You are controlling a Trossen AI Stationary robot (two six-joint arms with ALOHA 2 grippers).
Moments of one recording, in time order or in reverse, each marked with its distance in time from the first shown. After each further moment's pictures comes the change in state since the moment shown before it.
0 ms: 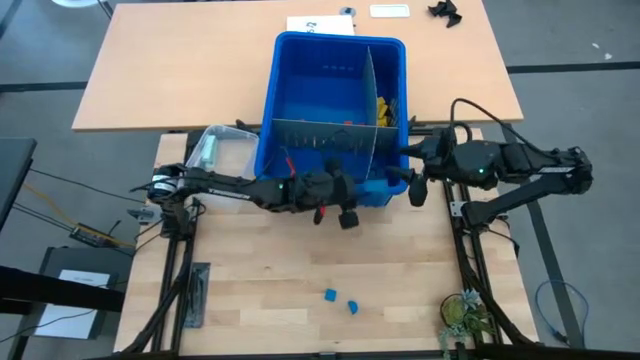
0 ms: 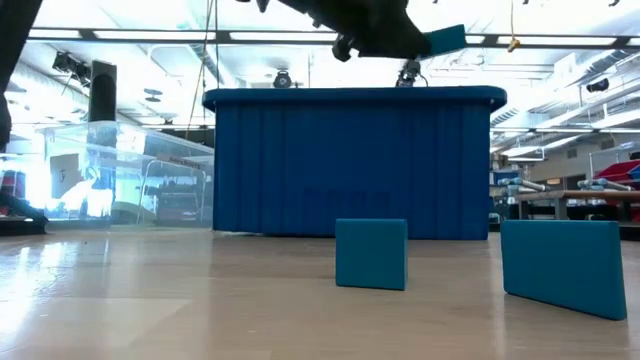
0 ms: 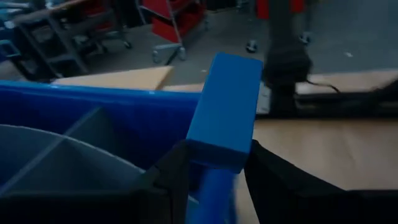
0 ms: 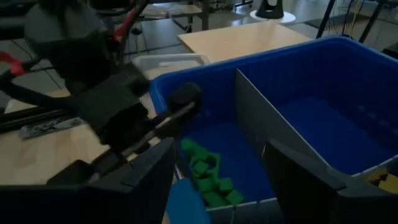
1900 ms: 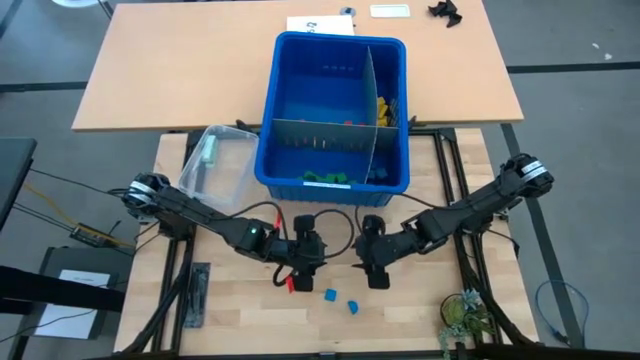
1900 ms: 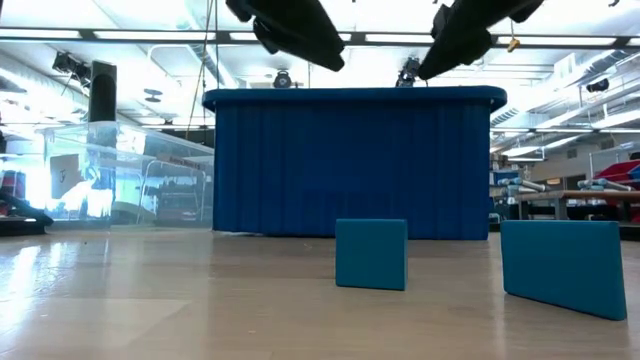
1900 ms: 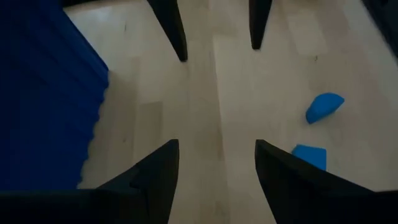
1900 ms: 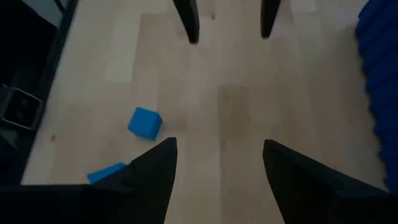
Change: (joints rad) left arm -0.356 -0.152 -0.148 -0.514 -0.005 -0.251; right arm 0.289 0.523 -0.166 0.241 -0.293 0.111
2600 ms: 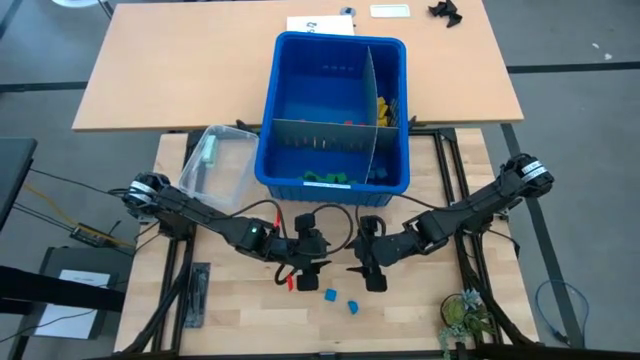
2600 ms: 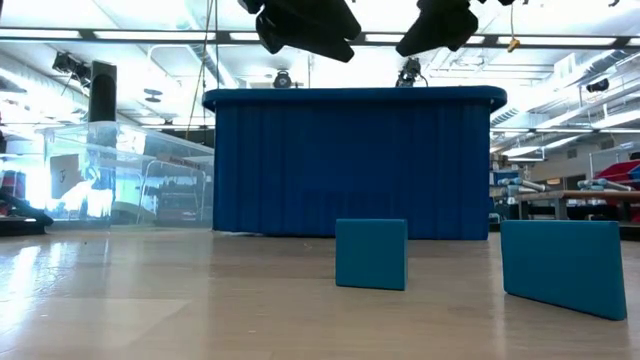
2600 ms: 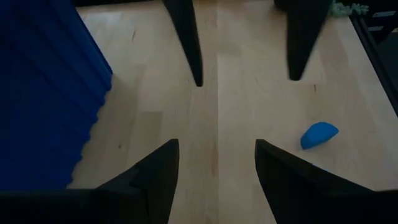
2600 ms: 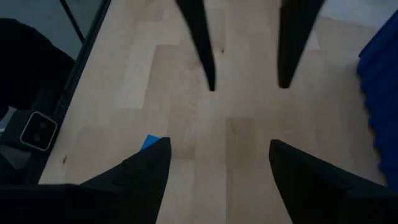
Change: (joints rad) left arm 0.003 0.001 0.001 0.051 -0.012 -0.096; right arm 0.011 0.002 0.000 0.106 0.015 -0.062
